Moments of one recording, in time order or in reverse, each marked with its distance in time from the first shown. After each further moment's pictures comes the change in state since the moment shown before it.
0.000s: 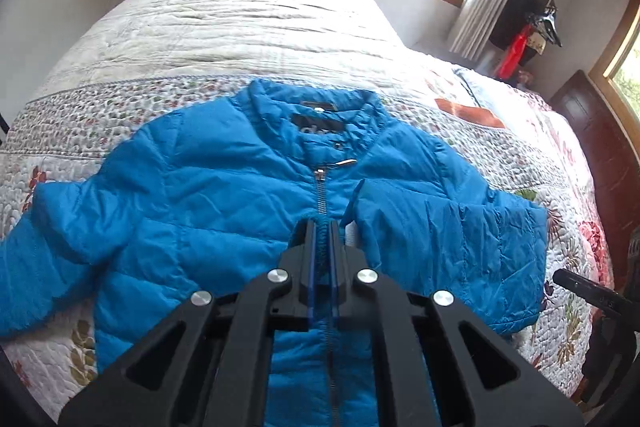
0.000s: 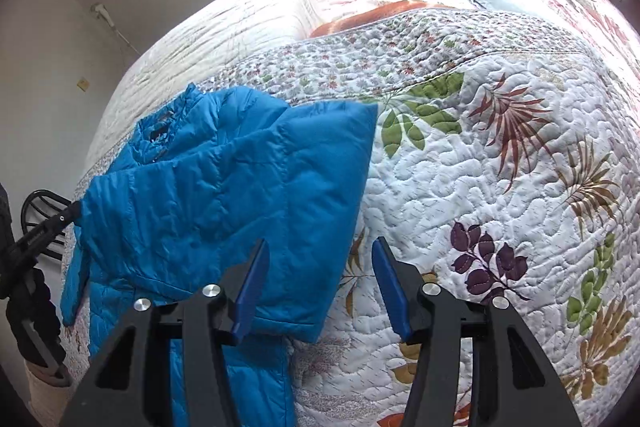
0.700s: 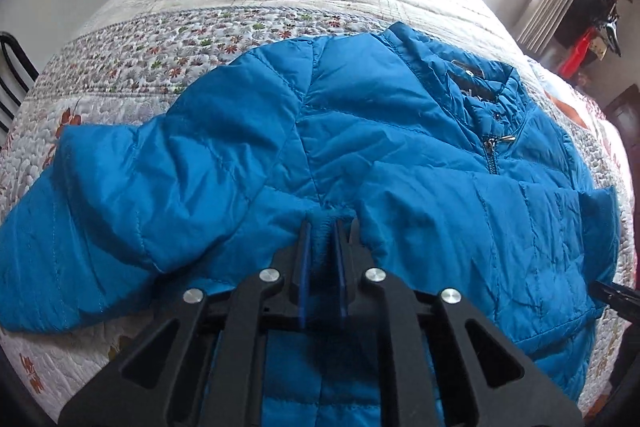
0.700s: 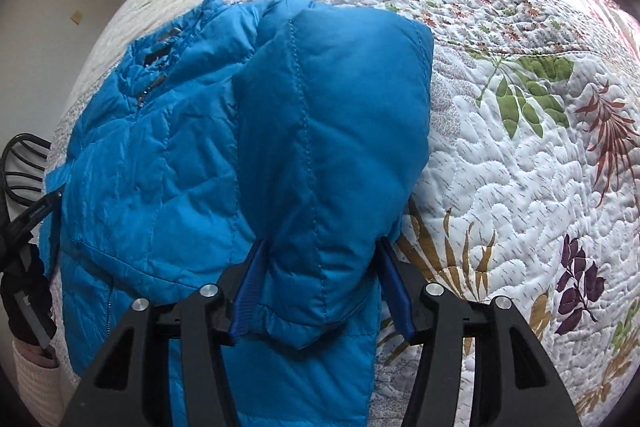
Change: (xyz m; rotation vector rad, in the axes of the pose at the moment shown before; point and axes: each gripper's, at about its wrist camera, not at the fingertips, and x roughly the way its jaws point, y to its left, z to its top) left arm 0.055 0.109 -0.018 -0.110 0.127 0.127; right arm 0.085 0.071 -0.002 -0.119 0.177 -0.052
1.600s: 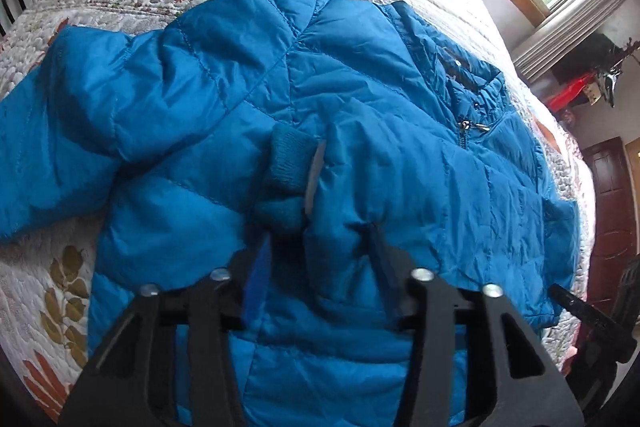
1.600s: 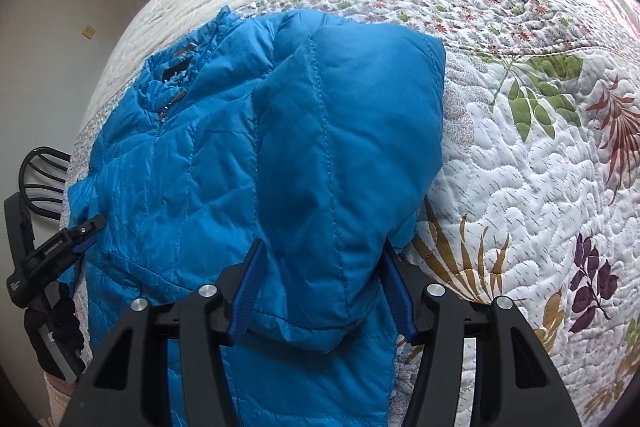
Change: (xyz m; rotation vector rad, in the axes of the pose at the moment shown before) left arm 0.002 -0.003 -0.034 -0.187 0.080 -0.148; right arm -0.004 0.008 0.016 0.031 -0.007 0.078
